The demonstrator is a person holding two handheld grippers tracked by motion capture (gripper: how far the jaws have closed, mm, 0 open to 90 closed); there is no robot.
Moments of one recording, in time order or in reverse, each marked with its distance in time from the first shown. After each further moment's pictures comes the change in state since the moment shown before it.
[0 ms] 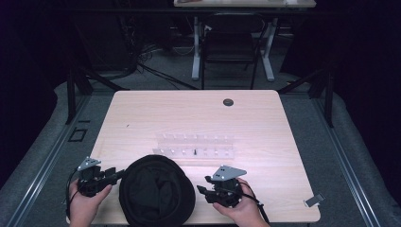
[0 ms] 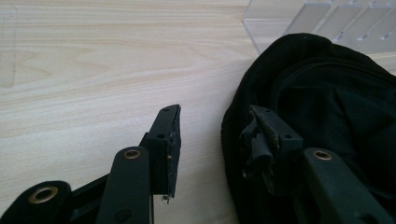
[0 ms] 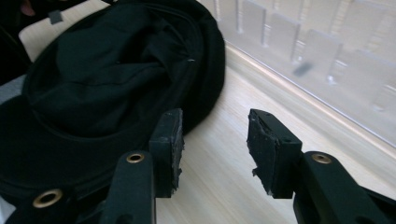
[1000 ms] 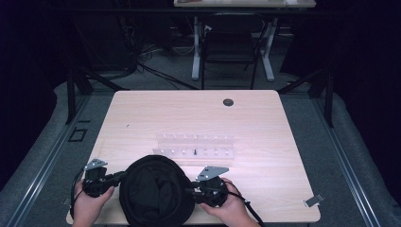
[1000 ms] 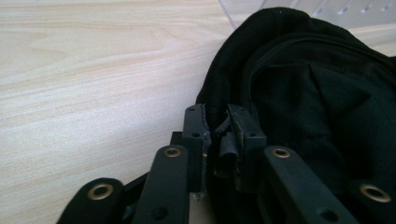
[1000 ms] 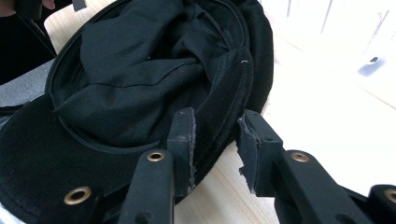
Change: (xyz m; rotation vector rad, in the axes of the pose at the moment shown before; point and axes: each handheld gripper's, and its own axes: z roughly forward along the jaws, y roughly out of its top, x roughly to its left) left arm -0.008 0.000 0.006 0.076 -0.066 0.041; right arm 0.016 0.010 0.031 0.075 0.088 0.002
